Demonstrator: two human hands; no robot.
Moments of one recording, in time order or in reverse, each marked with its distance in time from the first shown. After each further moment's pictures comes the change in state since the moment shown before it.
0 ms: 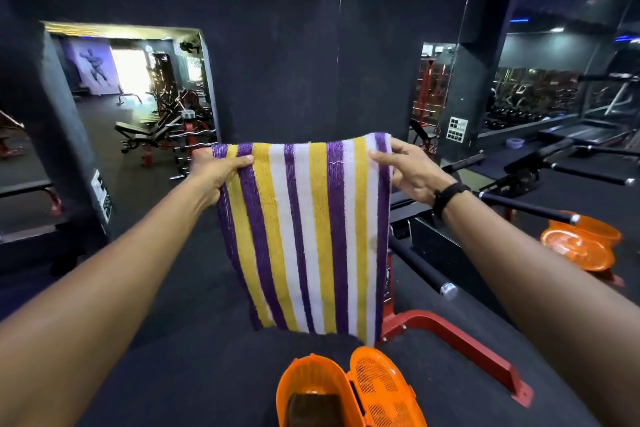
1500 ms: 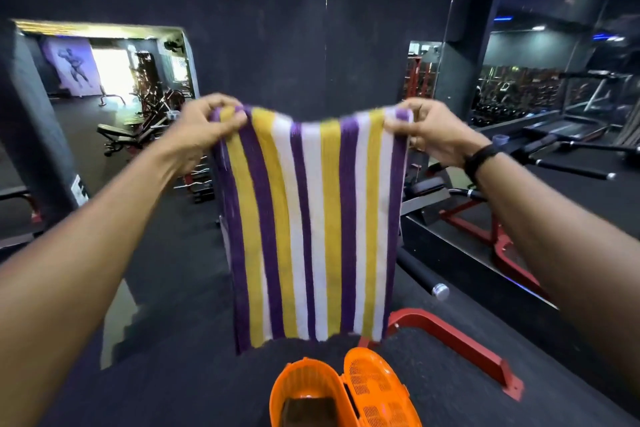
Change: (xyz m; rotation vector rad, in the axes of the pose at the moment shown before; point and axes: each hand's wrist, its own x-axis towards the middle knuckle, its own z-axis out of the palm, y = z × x) left_hand 0.020 0.046 0.004 0.291 -0.392 0.389; right_hand 0.009 -0.055 -0.045 -0.390 -0.126 -0.112
